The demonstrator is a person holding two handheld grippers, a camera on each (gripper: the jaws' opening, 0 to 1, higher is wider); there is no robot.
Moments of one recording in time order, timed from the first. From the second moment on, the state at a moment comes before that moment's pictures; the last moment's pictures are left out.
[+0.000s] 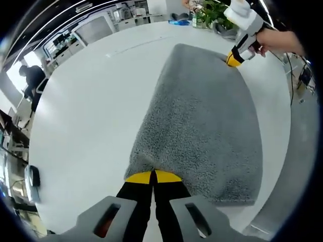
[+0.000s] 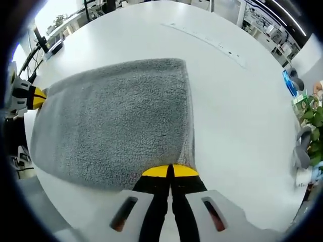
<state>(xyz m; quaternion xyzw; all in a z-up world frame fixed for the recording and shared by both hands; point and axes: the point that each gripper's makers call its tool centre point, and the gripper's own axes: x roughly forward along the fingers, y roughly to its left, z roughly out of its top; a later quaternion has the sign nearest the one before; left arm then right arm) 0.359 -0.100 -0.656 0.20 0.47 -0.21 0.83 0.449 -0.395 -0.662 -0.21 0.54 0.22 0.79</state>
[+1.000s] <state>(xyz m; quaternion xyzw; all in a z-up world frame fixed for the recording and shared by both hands) 0.334 -0.149 -0.656 0.19 0.47 -0.16 0.85 0.484 -0.417 -0.660 -0.22 0.50 0.27 0.80</state>
